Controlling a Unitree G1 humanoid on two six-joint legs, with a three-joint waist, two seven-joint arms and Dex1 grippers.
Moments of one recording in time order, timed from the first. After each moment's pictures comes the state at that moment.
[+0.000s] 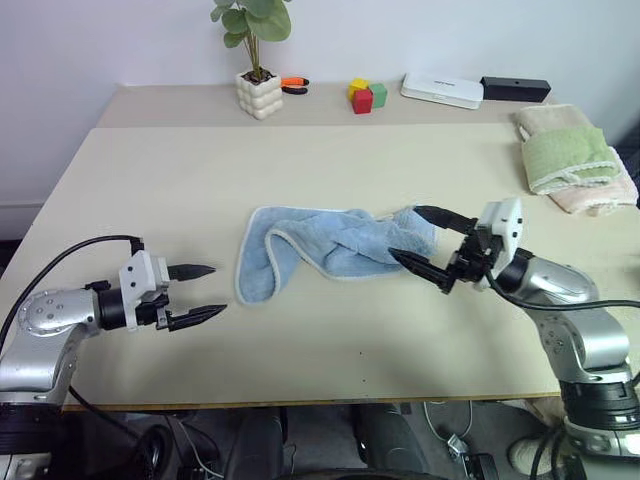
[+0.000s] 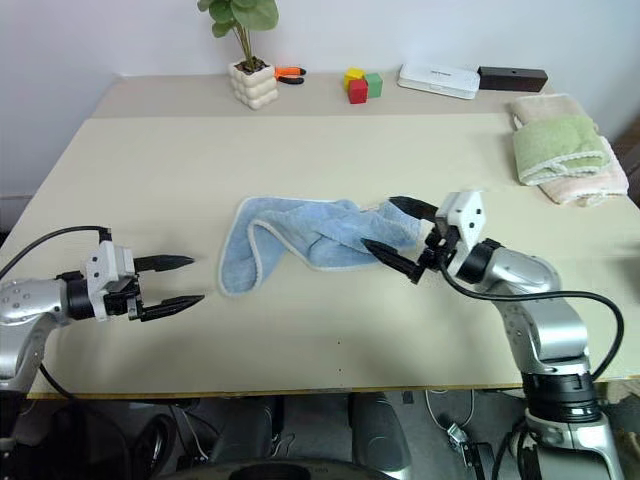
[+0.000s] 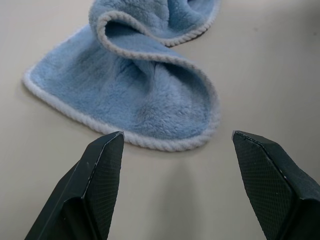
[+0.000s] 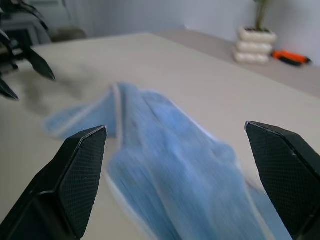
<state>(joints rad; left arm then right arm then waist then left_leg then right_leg) -0.04 0.81 0.18 -0.01 -0.37 -0.03 -1.21 -0.23 -0.60 -0.12 -0.26 0.53 0.31 0.88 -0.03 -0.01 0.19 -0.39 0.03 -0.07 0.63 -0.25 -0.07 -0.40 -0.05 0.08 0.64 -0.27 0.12</state>
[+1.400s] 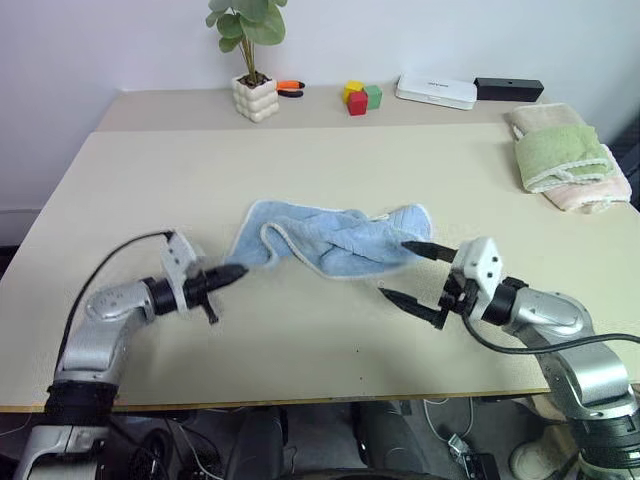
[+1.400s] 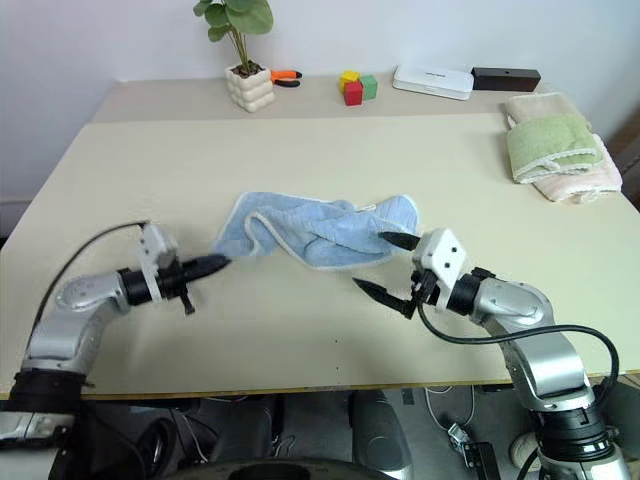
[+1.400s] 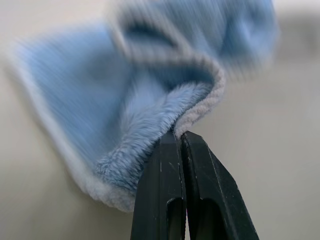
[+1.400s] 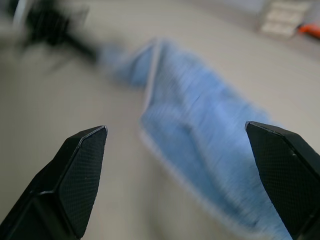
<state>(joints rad) -0.25 0.63 0.14 0.07 -0.47 0.29 -0.98 -0.06 -0.66 -0.01 -0.36 0.38 0.25 0.86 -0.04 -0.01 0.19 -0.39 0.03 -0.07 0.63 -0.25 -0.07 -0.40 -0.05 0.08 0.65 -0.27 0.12</state>
